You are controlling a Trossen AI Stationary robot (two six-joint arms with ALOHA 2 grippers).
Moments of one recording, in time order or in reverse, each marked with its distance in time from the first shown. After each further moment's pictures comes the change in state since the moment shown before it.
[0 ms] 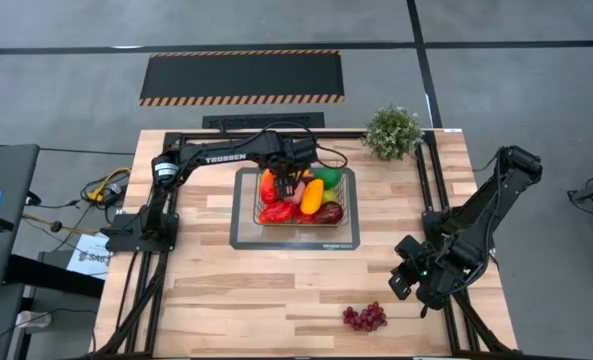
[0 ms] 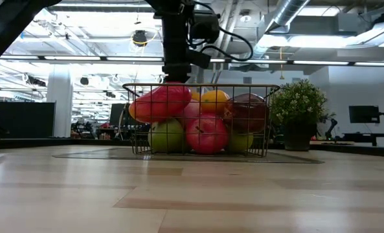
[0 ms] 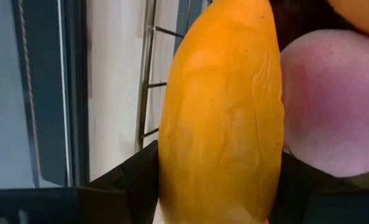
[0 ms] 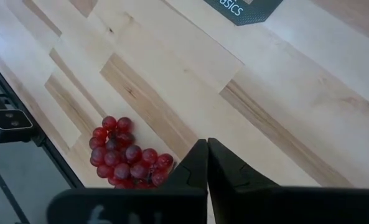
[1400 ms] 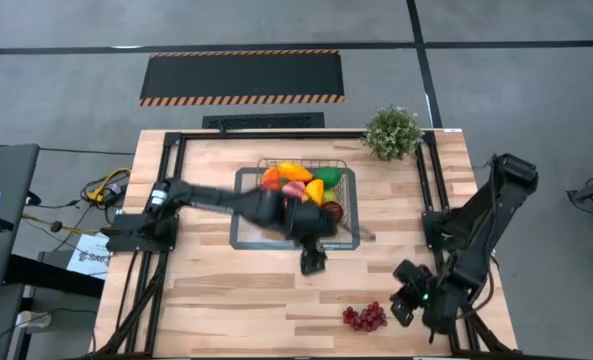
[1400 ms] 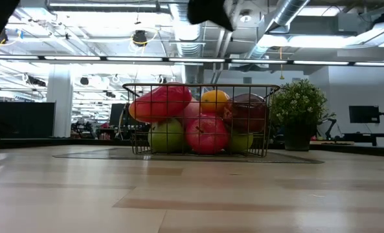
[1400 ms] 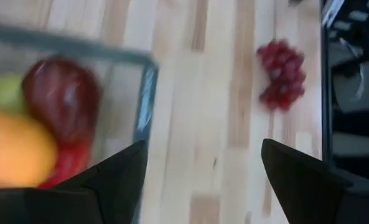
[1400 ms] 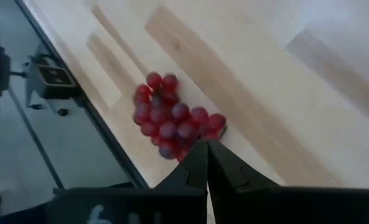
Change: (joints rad) left arm -0.403 -0.001 0.259 0.098 0.363 -0.478; right arm 0.104 0.100 0.001 0.221 -0.006 0.034
